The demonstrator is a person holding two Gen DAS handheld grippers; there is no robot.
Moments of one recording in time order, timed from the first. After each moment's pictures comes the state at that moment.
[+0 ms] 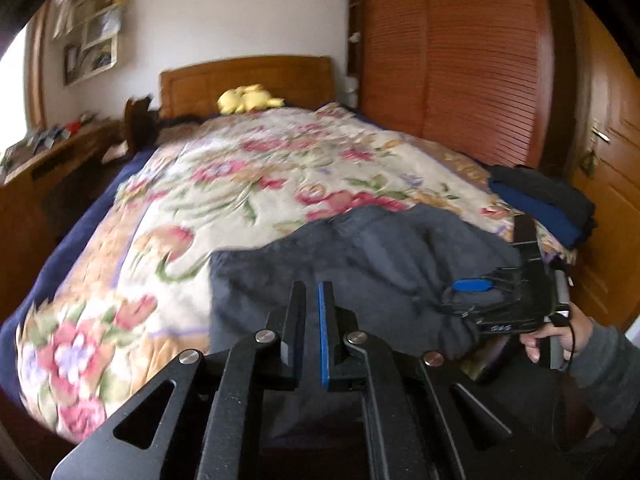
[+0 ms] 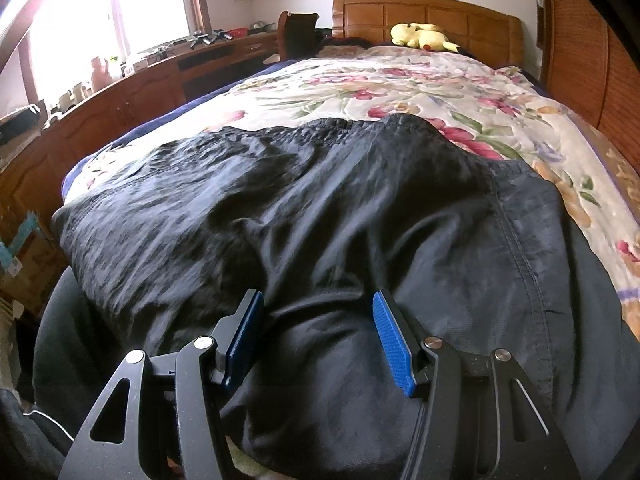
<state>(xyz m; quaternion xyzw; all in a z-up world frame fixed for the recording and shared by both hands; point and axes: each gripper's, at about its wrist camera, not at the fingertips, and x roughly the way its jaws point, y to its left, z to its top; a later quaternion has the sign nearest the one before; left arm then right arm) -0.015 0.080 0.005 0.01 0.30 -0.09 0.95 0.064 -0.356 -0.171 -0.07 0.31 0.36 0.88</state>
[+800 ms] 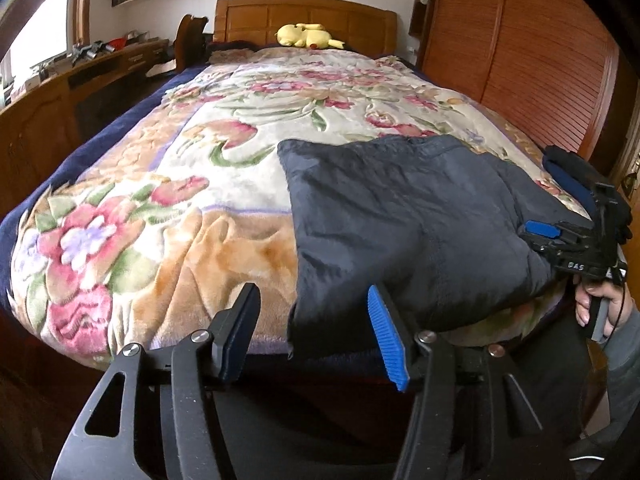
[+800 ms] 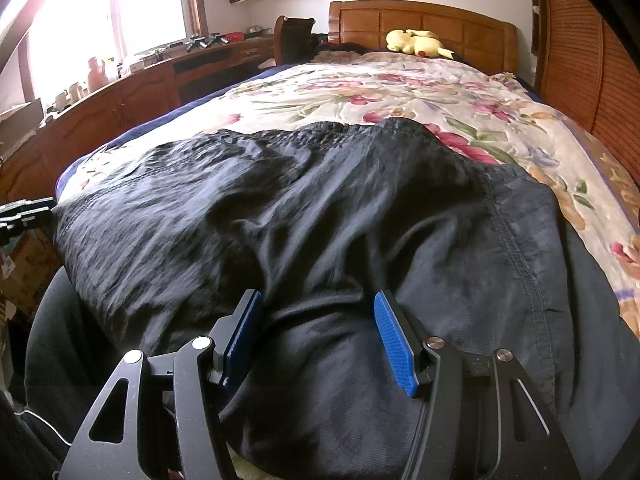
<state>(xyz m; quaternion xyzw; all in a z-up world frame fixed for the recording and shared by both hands) -0.030 0.141 -0.089 -0.06 0.38 -0.02 0.92 0.061 -0.358 -0.173 -0.08 0.30 0.35 0.88</state>
